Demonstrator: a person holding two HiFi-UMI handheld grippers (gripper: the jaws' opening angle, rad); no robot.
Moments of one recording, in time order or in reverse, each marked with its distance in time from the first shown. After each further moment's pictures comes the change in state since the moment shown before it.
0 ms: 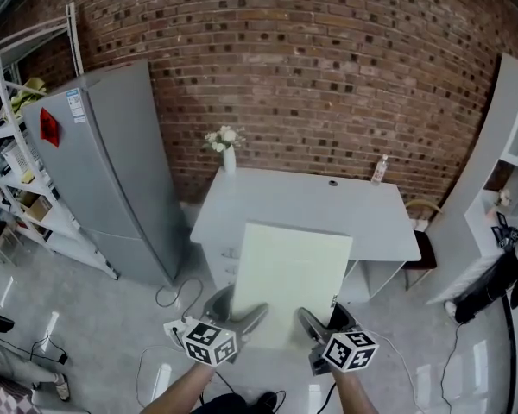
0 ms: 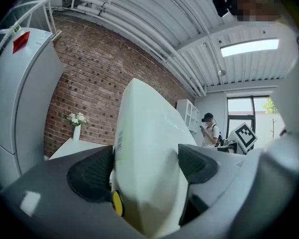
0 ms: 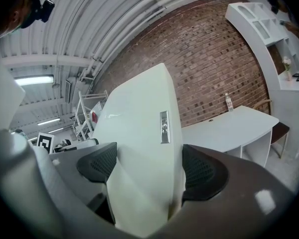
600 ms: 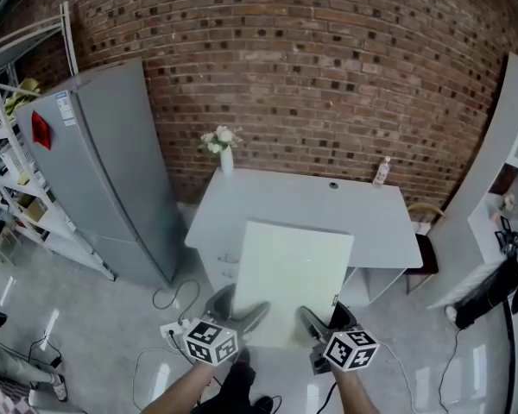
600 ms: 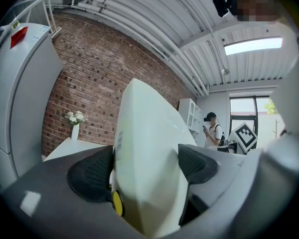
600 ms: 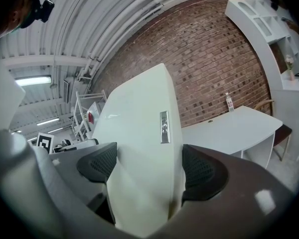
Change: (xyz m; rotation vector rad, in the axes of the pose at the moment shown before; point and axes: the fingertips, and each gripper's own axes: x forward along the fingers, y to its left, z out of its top) left arm 0.051 0.016 0.002 -0.010 0.005 0.009; right arm 0.032 -0.038 0.021 0.005 0.010 -0.002
